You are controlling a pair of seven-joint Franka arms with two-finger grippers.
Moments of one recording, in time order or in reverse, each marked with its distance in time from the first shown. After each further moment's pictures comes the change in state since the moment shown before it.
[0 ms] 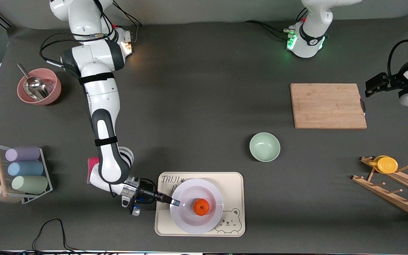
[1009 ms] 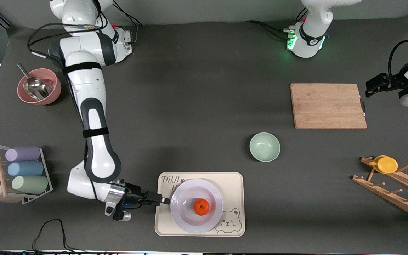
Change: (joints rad) left arm 0.000 0.006 0.004 0.002 -0.006 0.004 0.000; right arm -0.045 -0.187 -0.005 -0.051 -0.494 -0.092 0.102
